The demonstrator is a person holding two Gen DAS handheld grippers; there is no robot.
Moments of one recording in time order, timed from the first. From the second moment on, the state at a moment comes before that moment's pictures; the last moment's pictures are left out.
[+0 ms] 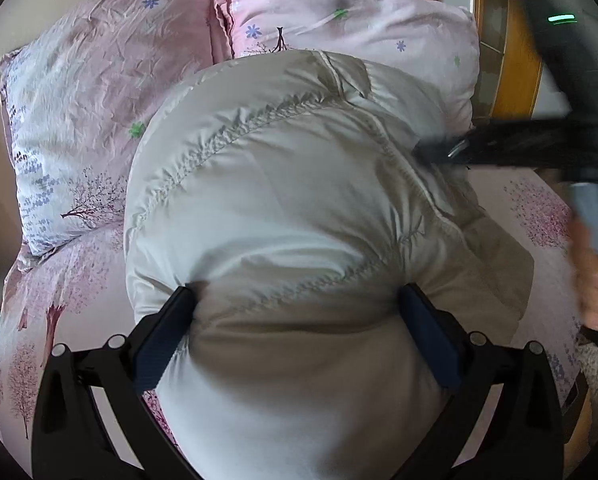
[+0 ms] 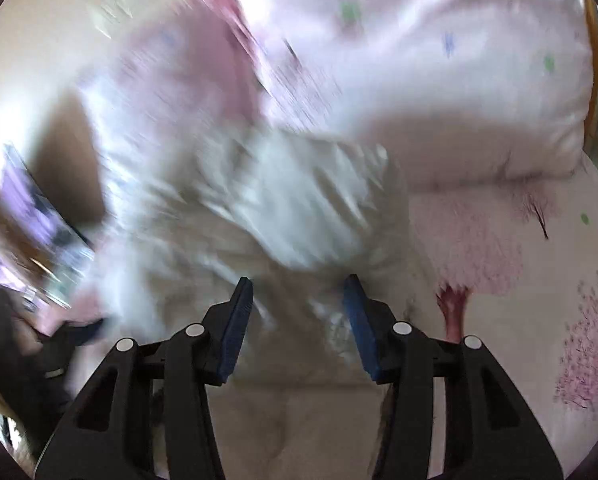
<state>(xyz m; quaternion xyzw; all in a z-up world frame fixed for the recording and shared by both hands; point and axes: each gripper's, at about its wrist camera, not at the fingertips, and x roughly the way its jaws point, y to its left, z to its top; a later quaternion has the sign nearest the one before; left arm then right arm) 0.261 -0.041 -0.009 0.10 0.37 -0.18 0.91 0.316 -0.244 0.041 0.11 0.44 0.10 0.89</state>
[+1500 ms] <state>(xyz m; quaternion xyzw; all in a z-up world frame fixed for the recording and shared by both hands) 0.143 0.027 -0.005 0.03 0.33 -0.08 0.94 0.140 -0.246 0.028 0.09 0.34 0.05 0.93</state>
